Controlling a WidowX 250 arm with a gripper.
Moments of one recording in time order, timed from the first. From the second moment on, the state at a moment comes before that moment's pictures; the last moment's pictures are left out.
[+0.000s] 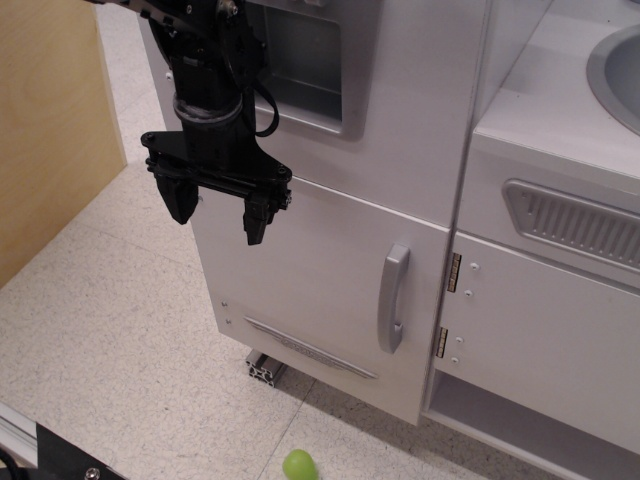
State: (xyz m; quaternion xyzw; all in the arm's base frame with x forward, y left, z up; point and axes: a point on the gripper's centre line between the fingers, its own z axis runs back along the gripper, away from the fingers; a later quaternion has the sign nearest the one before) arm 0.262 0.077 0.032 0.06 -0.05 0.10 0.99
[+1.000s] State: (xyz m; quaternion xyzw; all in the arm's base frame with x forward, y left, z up) arm 0.272 -0.021 -0.002 0.03 -0.10 0.04 0.99
